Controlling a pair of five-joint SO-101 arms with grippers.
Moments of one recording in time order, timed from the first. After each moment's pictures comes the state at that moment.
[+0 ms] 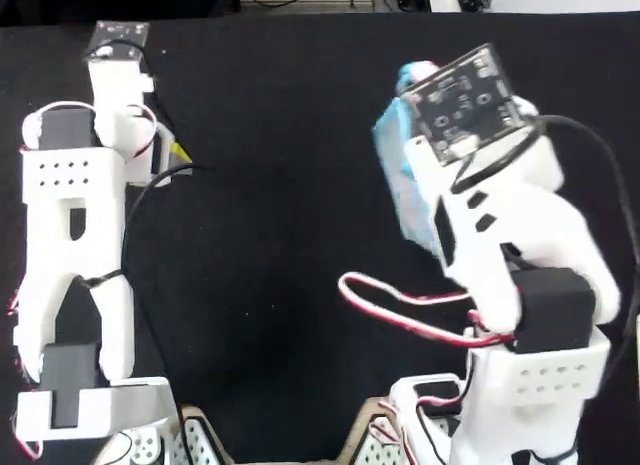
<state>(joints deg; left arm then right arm) -9.4 -9.1 -3.9 83.6 -9.9 -5.9 -44.3 2.4 65.8 32.0</state>
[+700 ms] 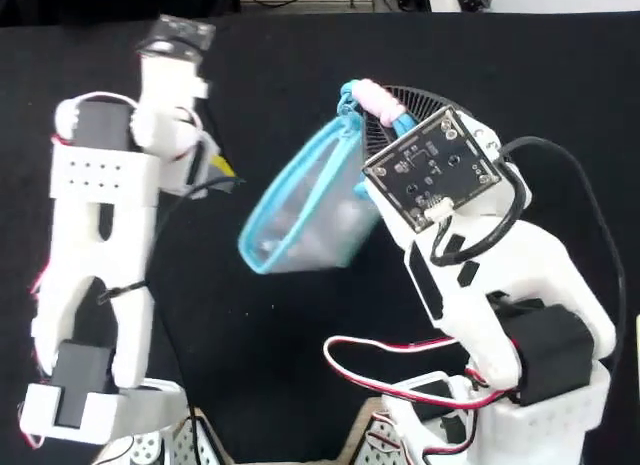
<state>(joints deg) 1.4 -9.1 -12.5 95.3 -12.1 -15.7 -49.3 3.4 64.9 31.8</state>
